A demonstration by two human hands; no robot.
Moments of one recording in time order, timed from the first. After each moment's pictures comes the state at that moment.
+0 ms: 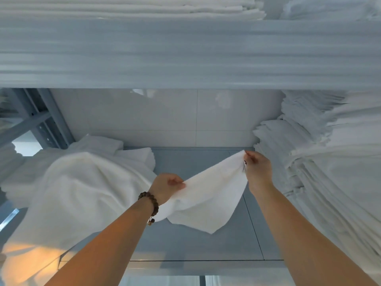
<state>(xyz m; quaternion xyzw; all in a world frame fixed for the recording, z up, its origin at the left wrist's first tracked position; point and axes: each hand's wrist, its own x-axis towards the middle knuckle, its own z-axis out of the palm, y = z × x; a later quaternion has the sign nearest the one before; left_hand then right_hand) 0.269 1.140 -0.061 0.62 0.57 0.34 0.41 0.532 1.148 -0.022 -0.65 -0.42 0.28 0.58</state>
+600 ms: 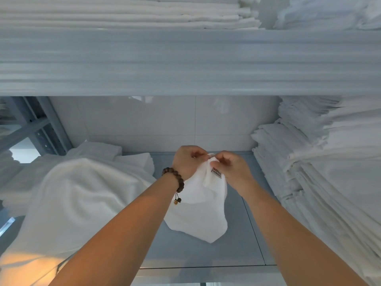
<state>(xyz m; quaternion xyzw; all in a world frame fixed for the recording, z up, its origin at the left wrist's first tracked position) 0.332 1.167 0.015 0.66 0.47 0.45 0.38 0.487 1.136 0.004 -0.50 -0.57 0.40 0.51</state>
